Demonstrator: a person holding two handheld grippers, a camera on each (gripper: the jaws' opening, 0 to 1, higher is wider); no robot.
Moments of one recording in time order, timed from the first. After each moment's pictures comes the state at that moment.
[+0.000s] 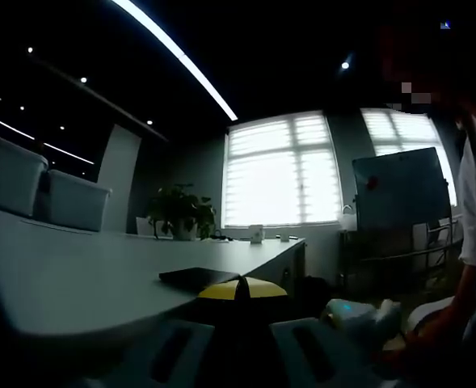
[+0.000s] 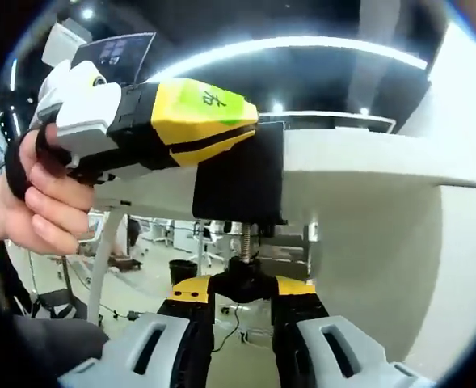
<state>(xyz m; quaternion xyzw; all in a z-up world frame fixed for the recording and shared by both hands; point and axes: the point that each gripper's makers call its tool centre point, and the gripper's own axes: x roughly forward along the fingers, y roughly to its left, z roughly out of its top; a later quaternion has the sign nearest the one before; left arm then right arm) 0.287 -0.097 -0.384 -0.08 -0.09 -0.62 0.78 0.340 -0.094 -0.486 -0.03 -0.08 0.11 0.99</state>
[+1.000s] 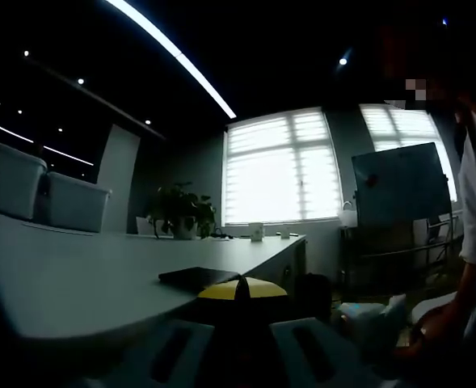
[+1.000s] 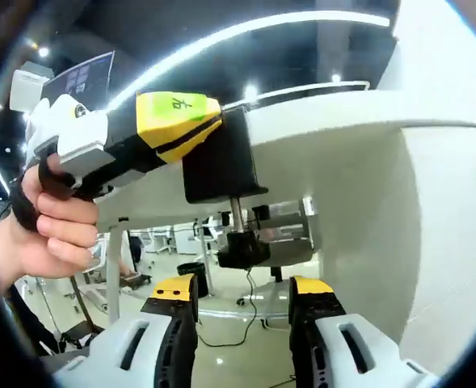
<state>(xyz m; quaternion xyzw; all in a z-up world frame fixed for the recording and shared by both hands) 0.286 -0.097 -0.385 -0.08 -0.09 -0.62 0.78 0.321 -0.099 -0.492 0.05 -0.06 0.05 1.00</state>
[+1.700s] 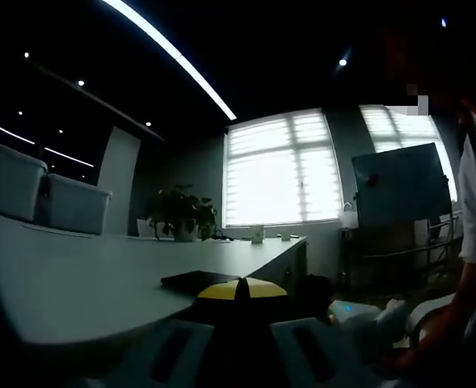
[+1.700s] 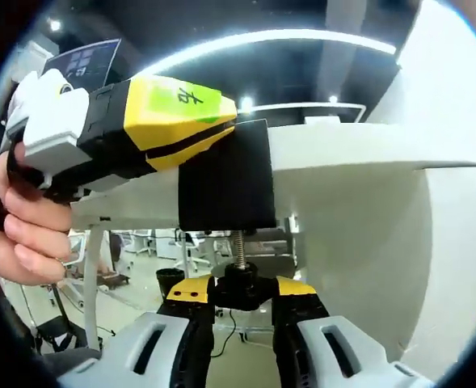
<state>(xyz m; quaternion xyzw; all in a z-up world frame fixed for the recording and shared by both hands) 0.287 -0.095 -0.382 -0.08 -0.09 -0.62 0.78 0.343 -0.099 -0.480 0.02 -0.08 0.04 1.00</state>
